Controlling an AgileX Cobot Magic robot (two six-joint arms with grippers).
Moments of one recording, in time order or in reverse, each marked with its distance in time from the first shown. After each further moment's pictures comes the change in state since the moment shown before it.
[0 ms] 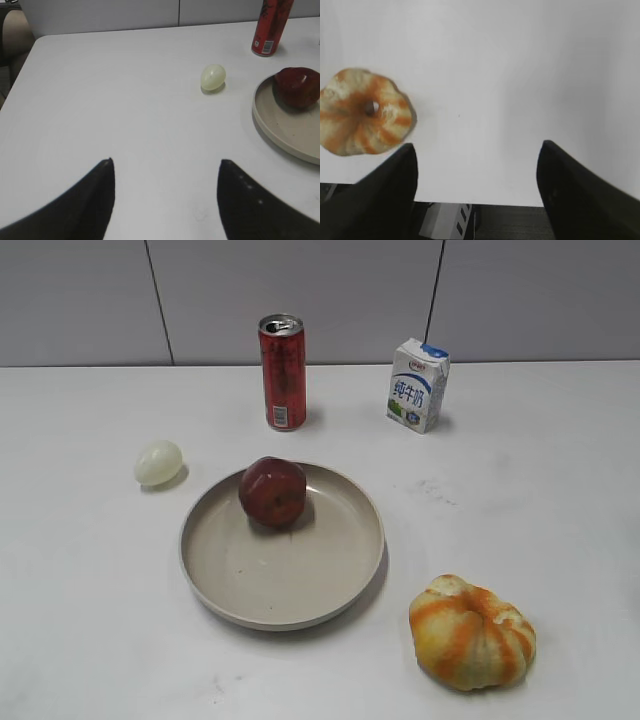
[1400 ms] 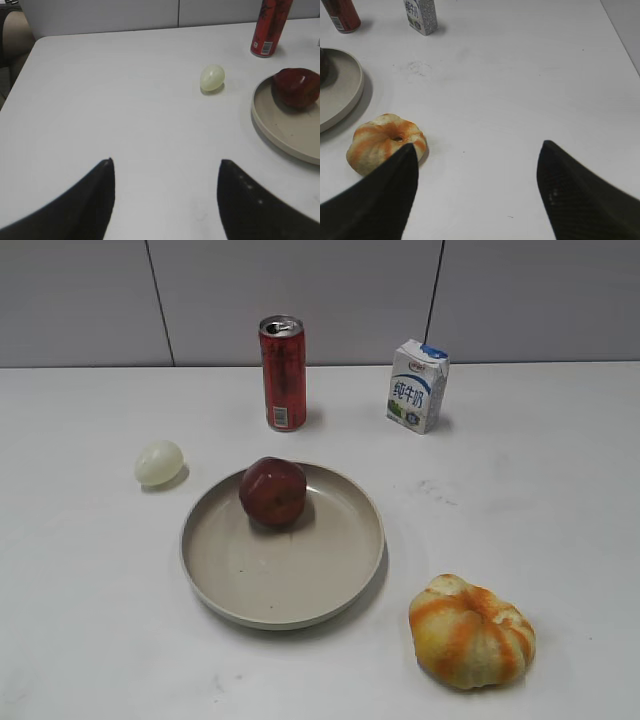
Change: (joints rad) left arm 0.000 0.000 0.000 0.000 0.000 0.000; right arm 0.000 -1.430 0.640 0.008 -0.154 -0.007
